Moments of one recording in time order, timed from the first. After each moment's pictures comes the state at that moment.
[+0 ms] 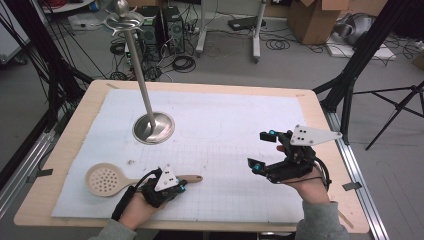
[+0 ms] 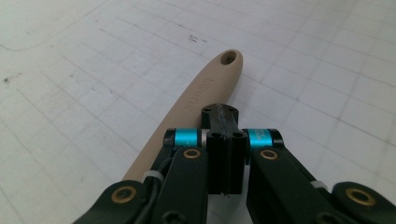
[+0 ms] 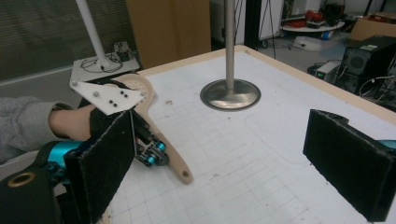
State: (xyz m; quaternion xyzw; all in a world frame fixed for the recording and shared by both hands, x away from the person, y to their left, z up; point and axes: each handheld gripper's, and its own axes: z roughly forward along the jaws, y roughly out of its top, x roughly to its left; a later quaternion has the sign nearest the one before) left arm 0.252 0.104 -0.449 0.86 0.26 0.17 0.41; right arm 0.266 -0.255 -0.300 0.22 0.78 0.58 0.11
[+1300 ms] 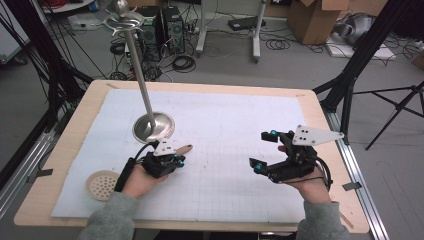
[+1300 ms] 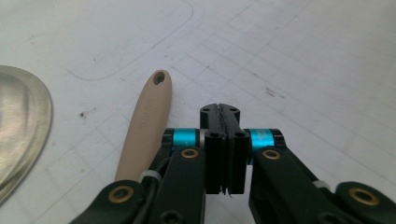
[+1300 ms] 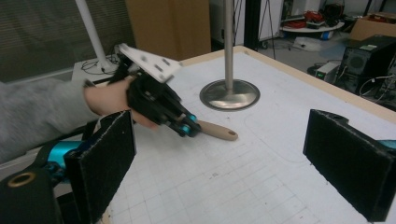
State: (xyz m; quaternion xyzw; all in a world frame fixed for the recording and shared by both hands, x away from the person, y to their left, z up) left arm 0.306 0.124 -0.414 0.84 0.30 0.15 0.42; right arm 0.267 -0.259 -0.302 0.23 0.78 0.58 0.10
